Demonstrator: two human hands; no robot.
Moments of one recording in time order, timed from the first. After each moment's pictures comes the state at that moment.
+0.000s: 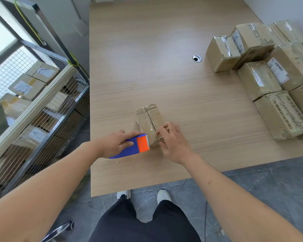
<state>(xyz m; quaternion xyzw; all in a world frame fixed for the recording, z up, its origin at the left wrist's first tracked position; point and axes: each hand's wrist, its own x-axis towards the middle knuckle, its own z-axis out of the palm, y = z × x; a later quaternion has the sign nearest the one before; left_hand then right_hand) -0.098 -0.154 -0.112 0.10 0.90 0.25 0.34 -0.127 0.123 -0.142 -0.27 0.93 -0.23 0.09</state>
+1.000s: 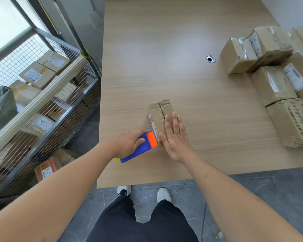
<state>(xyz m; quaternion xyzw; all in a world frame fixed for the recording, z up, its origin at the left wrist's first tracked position) -0.079 -0.141 -0.128 0.01 0.91 0.24 0.34 -0.125 0.092 -0.158 -0.19 0.94 -0.18 0.22</state>
